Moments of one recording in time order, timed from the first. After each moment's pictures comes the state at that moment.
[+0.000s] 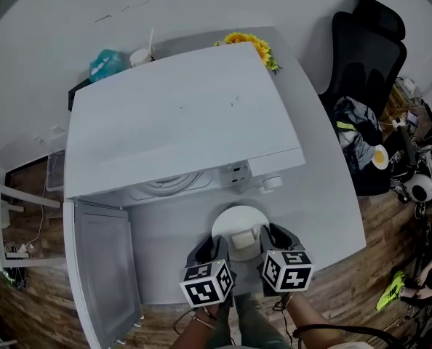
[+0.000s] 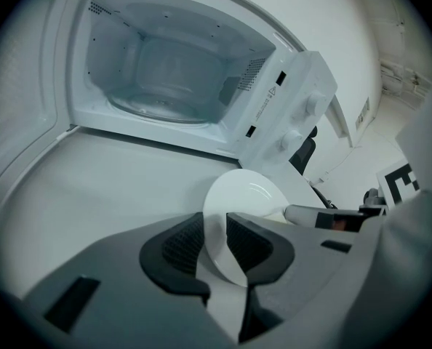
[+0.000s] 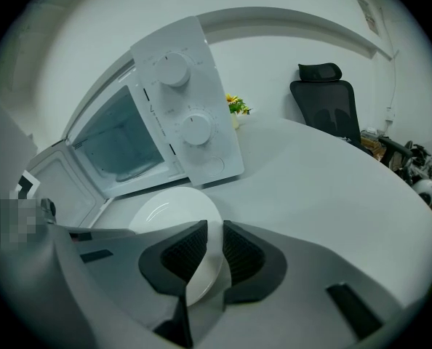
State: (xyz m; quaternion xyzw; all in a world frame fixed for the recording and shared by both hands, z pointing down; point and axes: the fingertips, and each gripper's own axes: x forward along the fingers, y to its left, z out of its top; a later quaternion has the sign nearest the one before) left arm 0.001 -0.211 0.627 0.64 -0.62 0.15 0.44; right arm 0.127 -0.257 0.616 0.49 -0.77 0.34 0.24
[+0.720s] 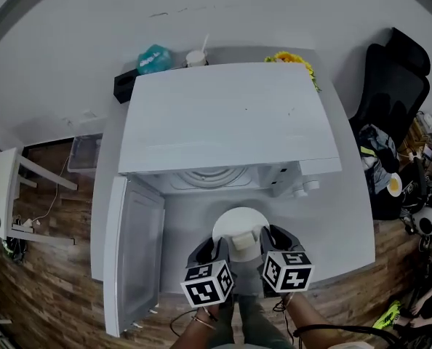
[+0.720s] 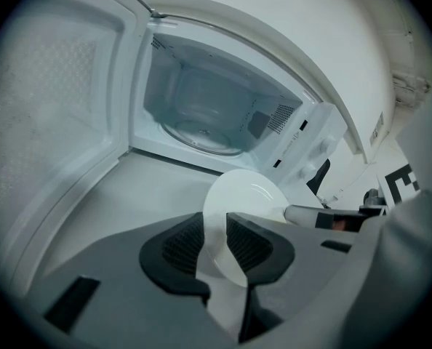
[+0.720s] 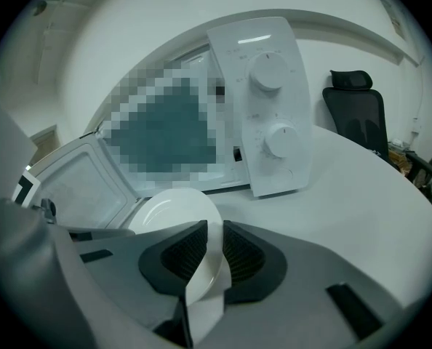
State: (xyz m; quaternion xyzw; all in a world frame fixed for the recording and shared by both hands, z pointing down) left arm -0.074 -0.175 0.594 0.59 -0.68 0.11 0.43; right arm 0.044 -0.241 0.584 0.43 -0.82 0.31 0.24
